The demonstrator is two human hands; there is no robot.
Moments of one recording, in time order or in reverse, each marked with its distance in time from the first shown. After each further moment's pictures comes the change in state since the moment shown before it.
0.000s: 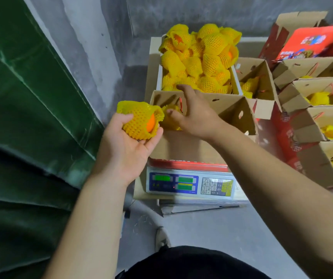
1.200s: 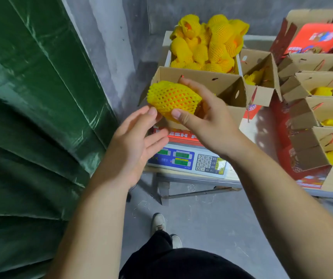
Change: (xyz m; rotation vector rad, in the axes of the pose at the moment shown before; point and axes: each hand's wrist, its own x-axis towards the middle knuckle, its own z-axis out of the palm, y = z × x) left_hand -0.108 -0.065 -0.023 0.411 -0.019 0.209; right_hand -0.148 -0.001 -0.010 0.582 0.064 -0.271
